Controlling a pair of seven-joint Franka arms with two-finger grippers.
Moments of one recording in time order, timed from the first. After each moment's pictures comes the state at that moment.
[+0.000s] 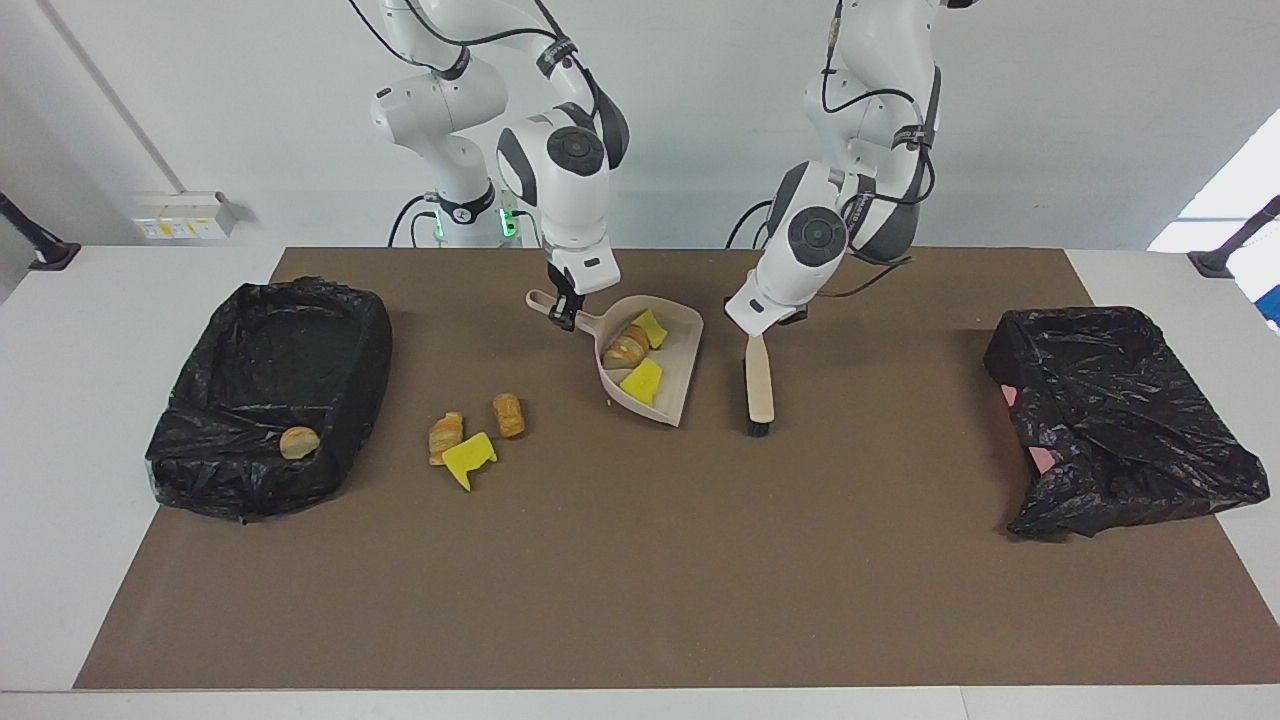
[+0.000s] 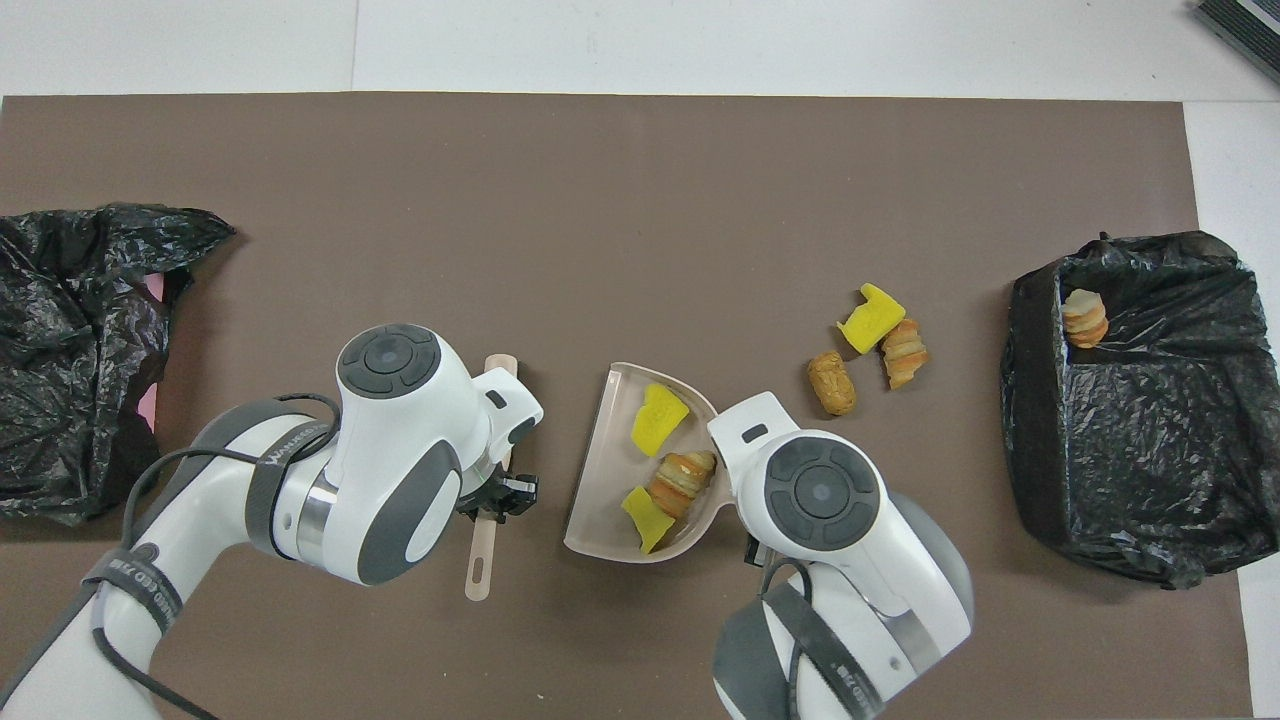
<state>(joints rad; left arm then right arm) -0.59 0.10 0.05 -2.12 -0.20 1.89 -0.38 0.45 -0.07 0.06 -2.23 -0.06 2.08 -0.68</state>
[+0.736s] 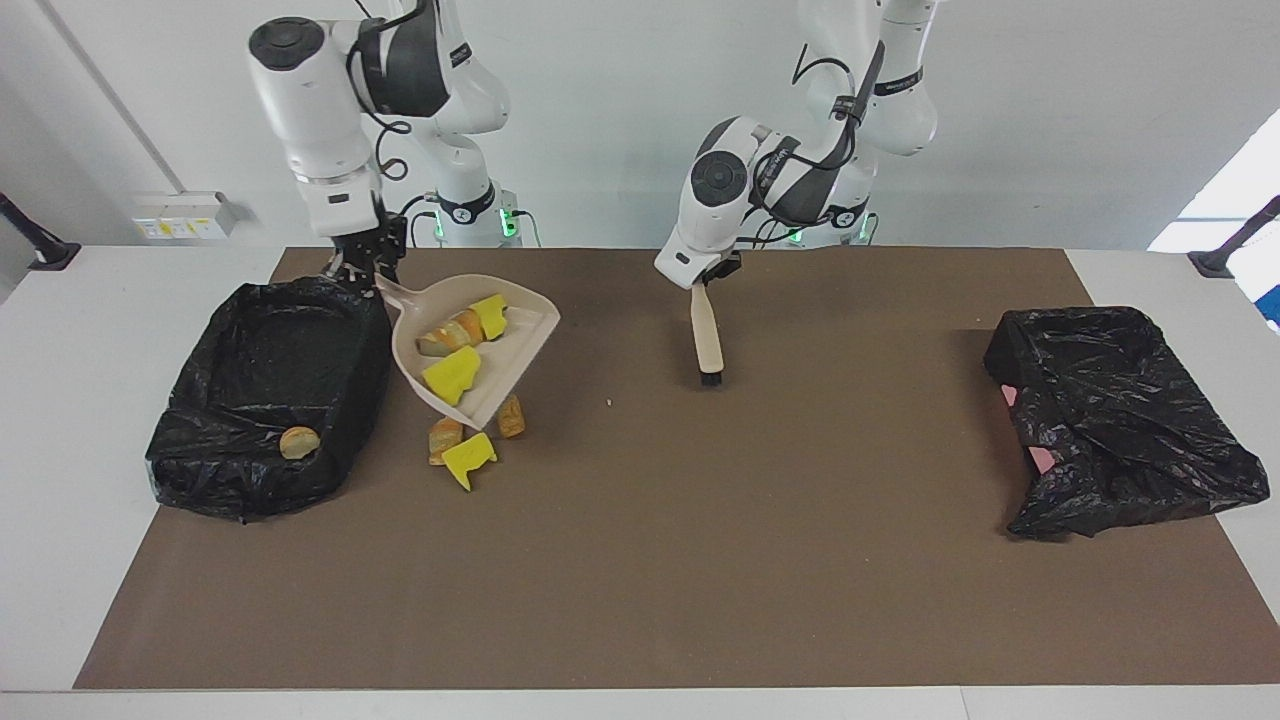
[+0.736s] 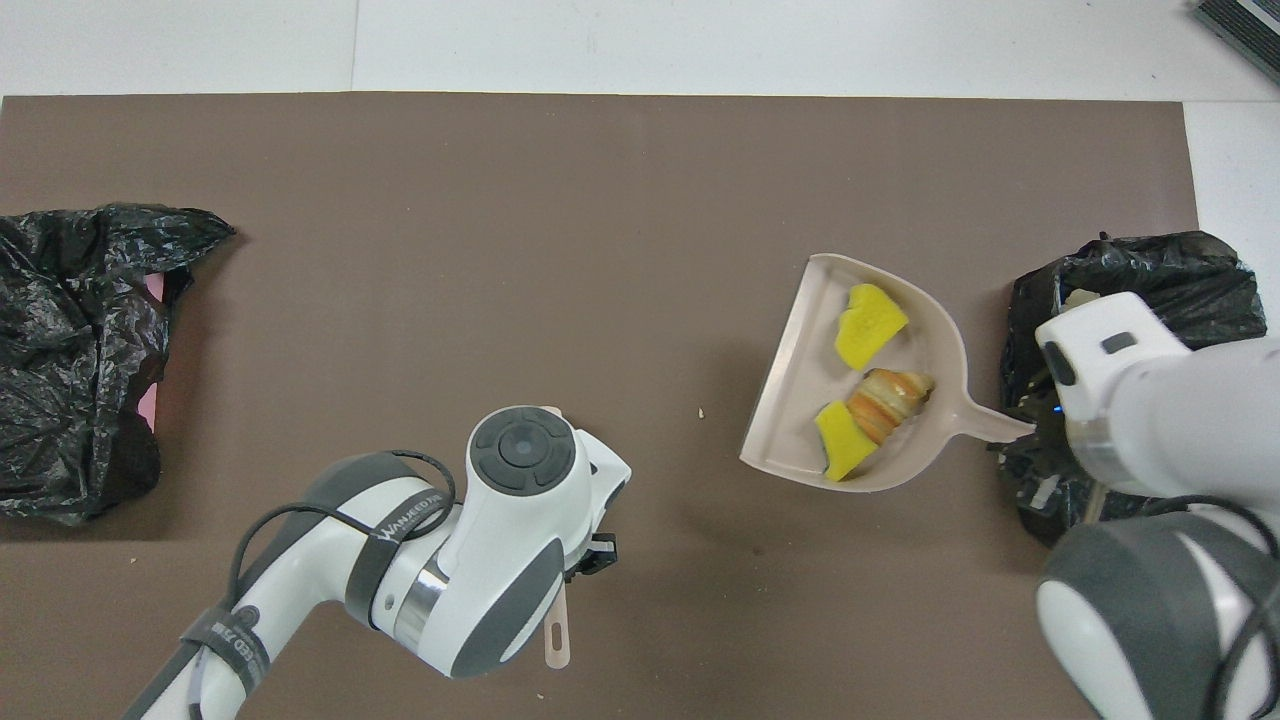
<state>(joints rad) -0.86 0.01 0.03 -2.22 -0.28 2.01 -0.69 -0.13 -0.25 0.03 -2.11 -0.03 1.89 -1.17</state>
